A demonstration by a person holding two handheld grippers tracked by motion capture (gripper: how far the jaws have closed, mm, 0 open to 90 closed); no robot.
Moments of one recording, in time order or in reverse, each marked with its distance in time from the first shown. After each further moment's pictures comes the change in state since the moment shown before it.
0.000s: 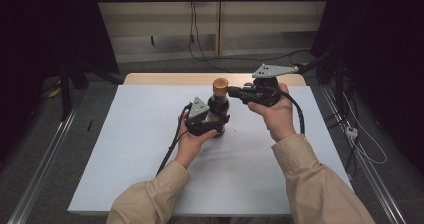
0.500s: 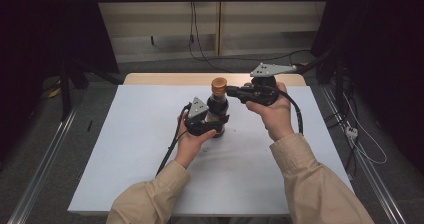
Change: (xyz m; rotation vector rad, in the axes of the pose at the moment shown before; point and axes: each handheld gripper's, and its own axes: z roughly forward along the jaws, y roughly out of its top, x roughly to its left) left arm 0.001 0.000 -0.001 0.003 -0.005 -0.003; right arm 0.002 0.003 0.003 0.000 0.000 0.005
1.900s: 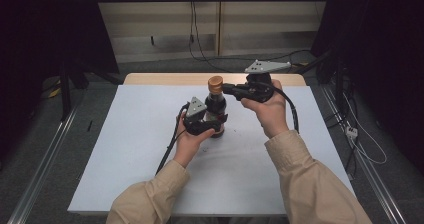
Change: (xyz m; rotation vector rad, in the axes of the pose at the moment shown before) left arm 0.005 -0.002 0.000 -0.004 0.003 -0.027; right arm 0.002 0.008 0.010 0.008 -0.007 0.011
